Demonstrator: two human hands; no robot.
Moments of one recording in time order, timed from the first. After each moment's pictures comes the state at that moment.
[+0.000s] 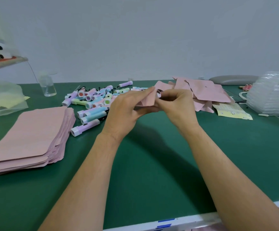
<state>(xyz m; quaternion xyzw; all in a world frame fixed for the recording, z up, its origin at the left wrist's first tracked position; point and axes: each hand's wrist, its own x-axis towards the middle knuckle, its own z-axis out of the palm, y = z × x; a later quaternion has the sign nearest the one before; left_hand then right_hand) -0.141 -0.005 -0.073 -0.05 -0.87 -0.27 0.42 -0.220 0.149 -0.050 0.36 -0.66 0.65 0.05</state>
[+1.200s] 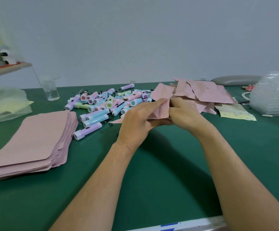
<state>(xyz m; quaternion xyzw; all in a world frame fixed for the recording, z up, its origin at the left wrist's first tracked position) -0.148 0.024 -0.093 -0.07 -0.85 -0.29 0.43 -0.233 0.167 -0.042 0.38 -0.80 0.46 -0.05</state>
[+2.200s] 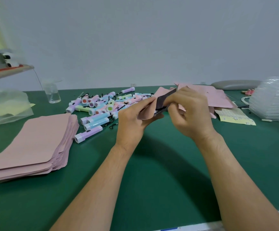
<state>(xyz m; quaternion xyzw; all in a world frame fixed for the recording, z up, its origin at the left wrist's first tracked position) -0.156 0.018 -0.095 -0.08 -0.69 -0.53 0.48 -0.229 0.175 -0.037 0.52 -0.64 0.41 0.39</state>
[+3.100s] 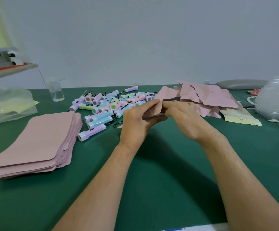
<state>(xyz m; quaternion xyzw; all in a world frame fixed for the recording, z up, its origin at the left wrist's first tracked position) -0.161 0.010 -0.105 -0.05 -0.72 -0.50 0.47 -0.213 0.171 -0.032 0.49 -0.80 0.35 0.02</state>
